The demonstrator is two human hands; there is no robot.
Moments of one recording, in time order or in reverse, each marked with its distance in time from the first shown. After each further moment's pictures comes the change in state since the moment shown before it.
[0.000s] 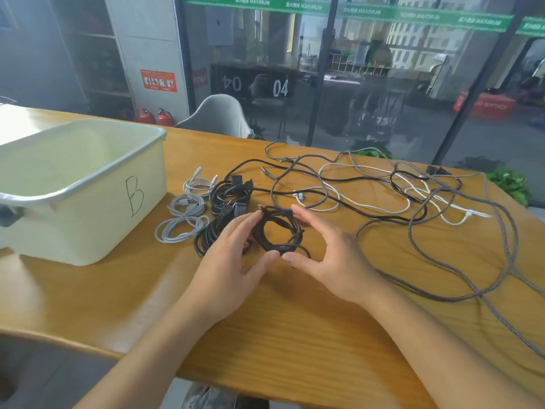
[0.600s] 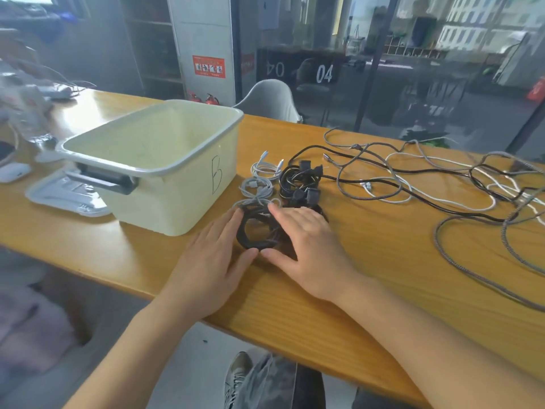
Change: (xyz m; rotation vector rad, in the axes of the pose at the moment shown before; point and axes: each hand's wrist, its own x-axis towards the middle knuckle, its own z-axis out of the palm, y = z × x) left_hand -0.061 -0.070 -0.100 0.484 -0.132 -0.223; right_hand 0.037 -0.074 0.125 -0.381 -0.084 -0.288
